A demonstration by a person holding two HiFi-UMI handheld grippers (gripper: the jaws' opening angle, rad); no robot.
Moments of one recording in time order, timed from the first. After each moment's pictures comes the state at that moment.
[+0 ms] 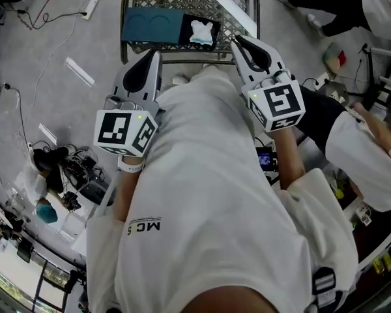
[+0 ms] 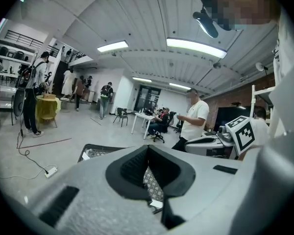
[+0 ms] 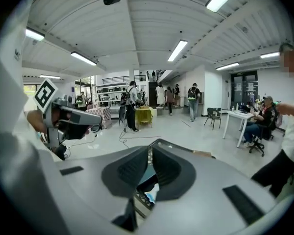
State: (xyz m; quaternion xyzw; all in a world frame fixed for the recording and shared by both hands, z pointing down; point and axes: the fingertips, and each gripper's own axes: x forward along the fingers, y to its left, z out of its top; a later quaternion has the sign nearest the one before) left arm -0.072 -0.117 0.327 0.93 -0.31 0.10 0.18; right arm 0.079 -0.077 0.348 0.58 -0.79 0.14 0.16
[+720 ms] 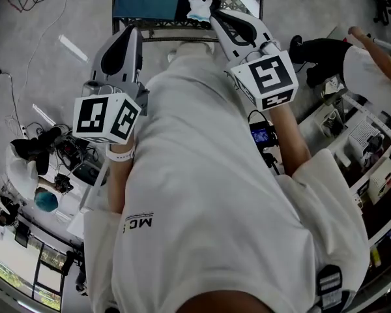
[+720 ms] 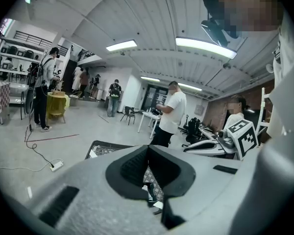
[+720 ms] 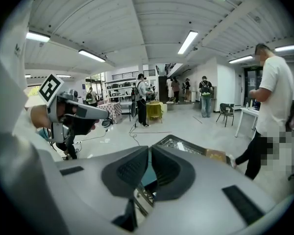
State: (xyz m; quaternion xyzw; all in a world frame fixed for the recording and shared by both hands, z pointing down) left arm -0.095 -0.131 0.347 0.91 -0.36 0.10 0.19; right arm 0.043 -0.095 0.379 0.52 -0.82 0.14 0.18
